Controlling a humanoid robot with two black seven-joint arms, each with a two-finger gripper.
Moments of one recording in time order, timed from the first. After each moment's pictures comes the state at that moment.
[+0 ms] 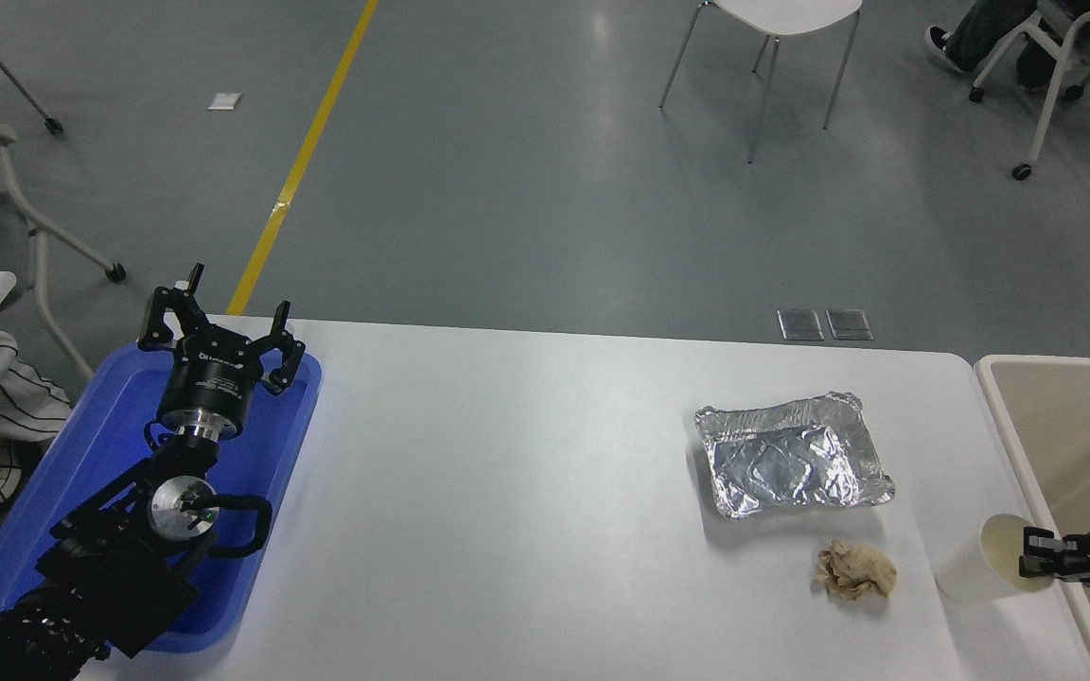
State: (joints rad) left arm -0.62 0.18 -0.87 -0.41 -0.09 -0.57 -0.51; right arm 1.34 -0.74 -1.27 1.06 -0.49 0.19 0.37
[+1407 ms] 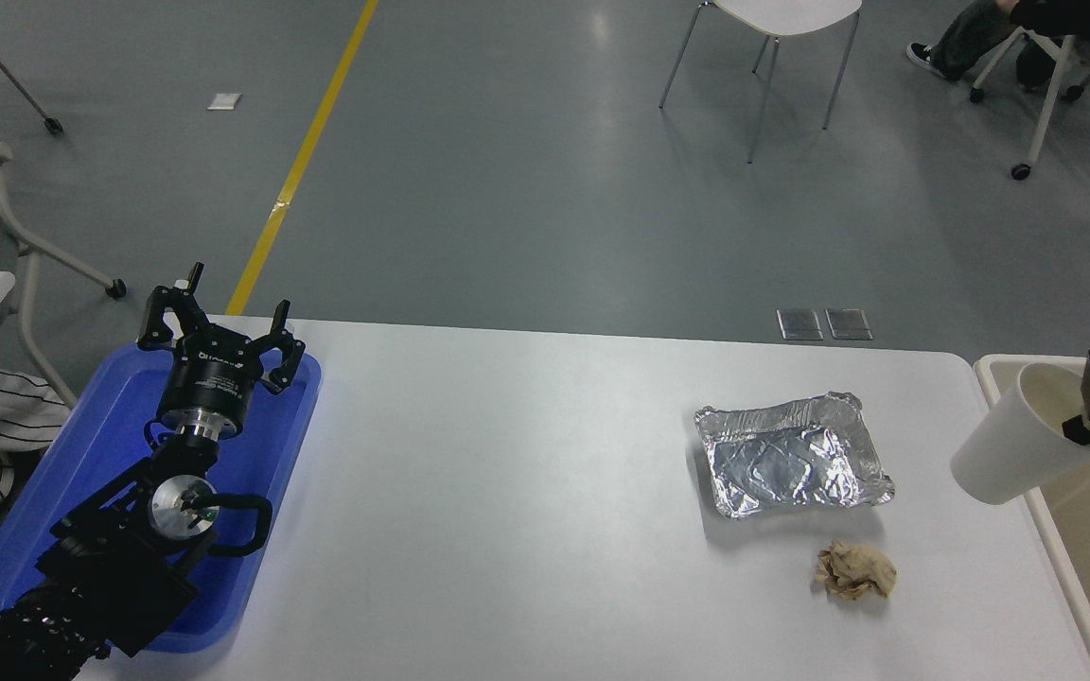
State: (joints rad) left arm -0.62 0.18 -0.87 -0.41 -0.09 -0.57 -0.51; right arm 2.32 -0.76 -1.63 1.40 -0.56 0.77 0.37
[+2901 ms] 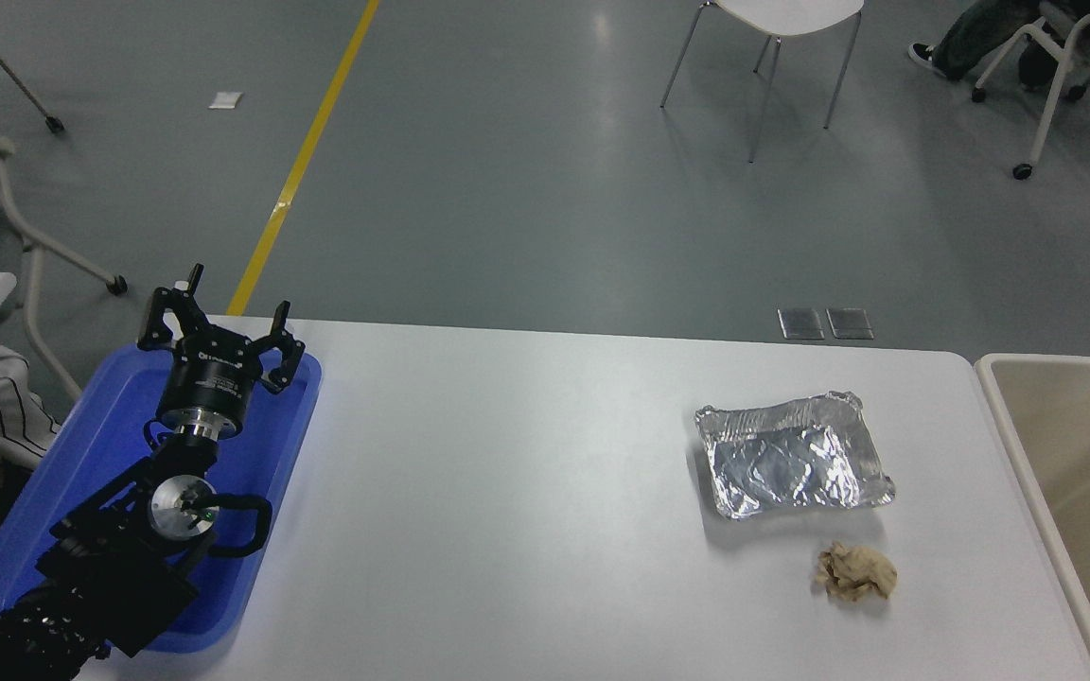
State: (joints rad) left arm -0.61 0.18 -0.87 -0.41 -0.09 -0.57 -0.51; right arm 1.51 -0.95 -1.41 0.70 -0.26 0.60 0.35
